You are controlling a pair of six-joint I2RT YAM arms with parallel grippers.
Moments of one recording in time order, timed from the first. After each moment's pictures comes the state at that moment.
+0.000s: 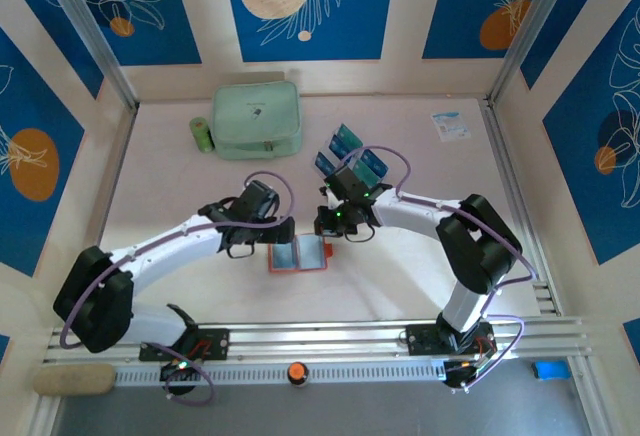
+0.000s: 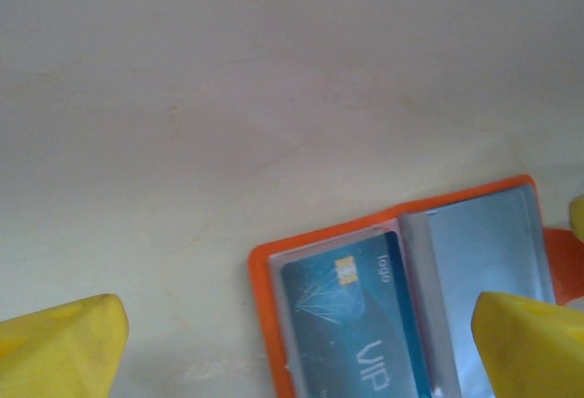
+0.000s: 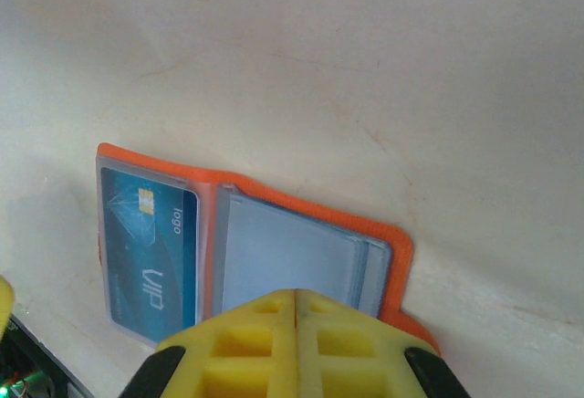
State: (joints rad) left arm -0.70 1.35 0.83 -0.54 -0.10 -0.57; right arm 0.71 1.71 1.02 -0.39 -0.34 0.64
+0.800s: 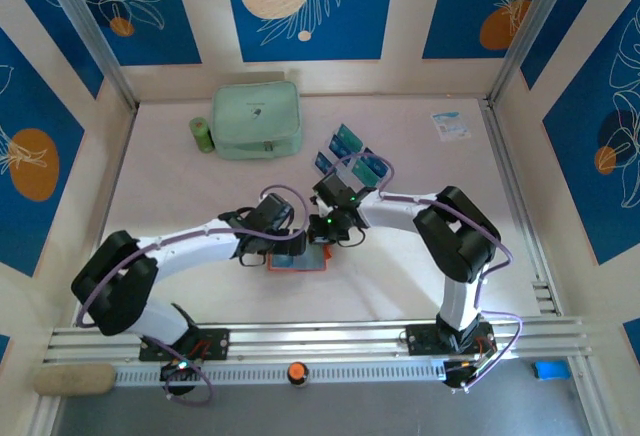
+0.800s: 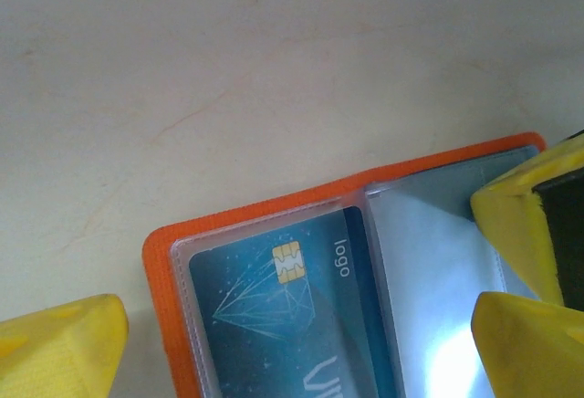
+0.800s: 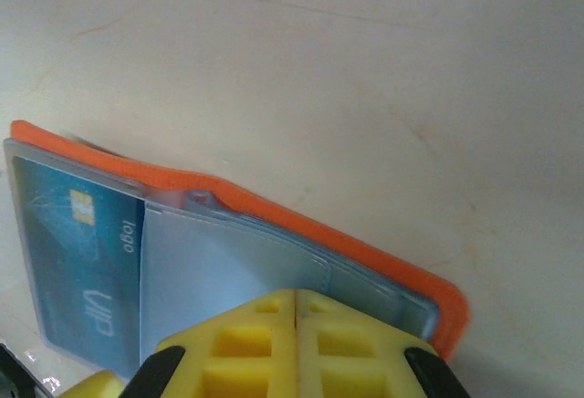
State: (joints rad) left arm -0.78 1.46 0.77 -0.42 -0.09 -0.61; right arm 0.76 1.84 1.05 -0.37 -0.36 0.64
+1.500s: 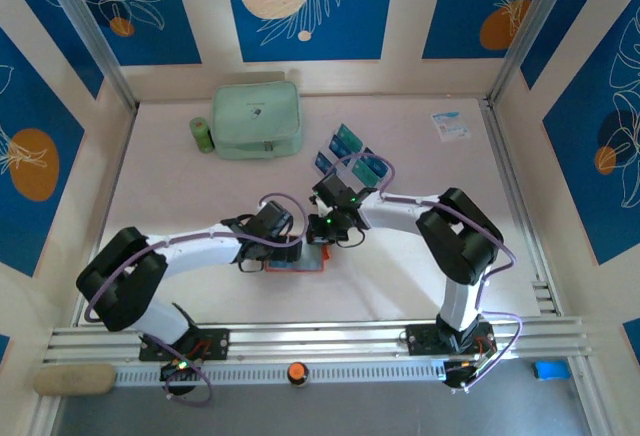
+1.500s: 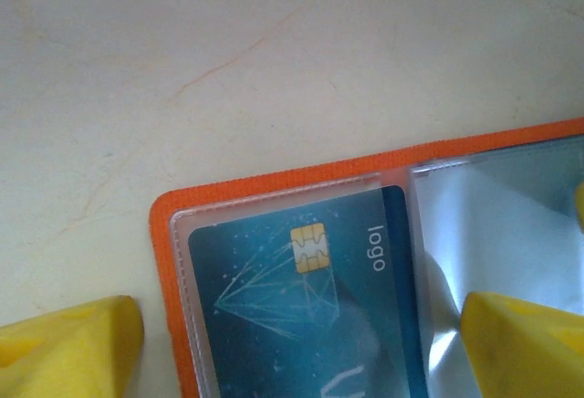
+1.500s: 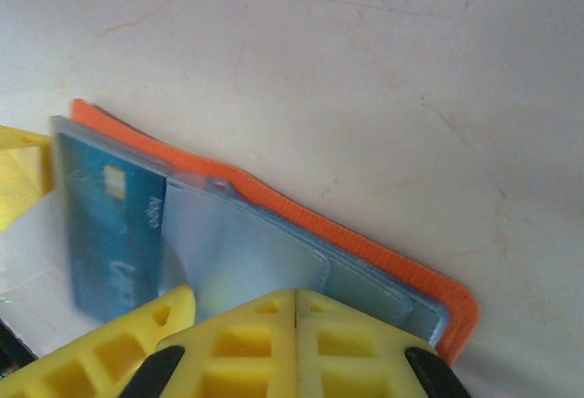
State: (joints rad) left arm -0.78 1.49 0.70 -0.35 -0.11 -0.61; right arm 0.76 1.81 1.04 -0.36 -0.36 0.66
